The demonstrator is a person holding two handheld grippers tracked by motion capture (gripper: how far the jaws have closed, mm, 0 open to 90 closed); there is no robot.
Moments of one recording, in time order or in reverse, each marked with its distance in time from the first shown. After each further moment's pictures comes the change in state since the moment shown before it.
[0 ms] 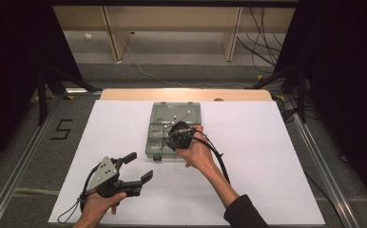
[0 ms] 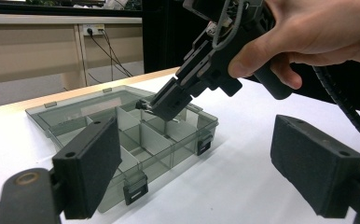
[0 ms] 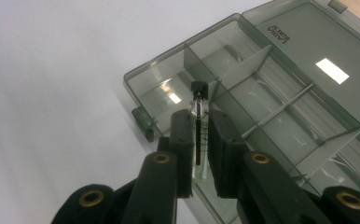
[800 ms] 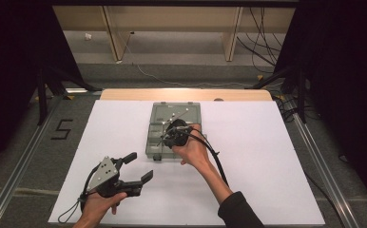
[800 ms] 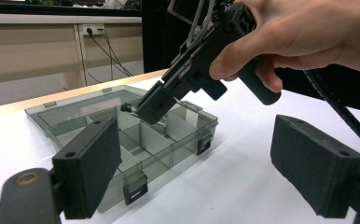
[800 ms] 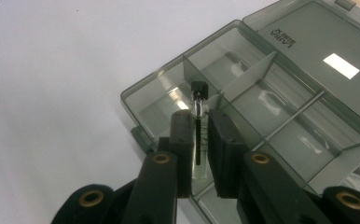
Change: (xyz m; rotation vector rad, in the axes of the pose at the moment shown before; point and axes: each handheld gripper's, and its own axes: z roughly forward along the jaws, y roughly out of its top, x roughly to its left) left arm -0.001 0.000 0.001 0.001 0.001 -0.004; right arm -0.003 0.006 0.014 -0.018 0.013 0.063
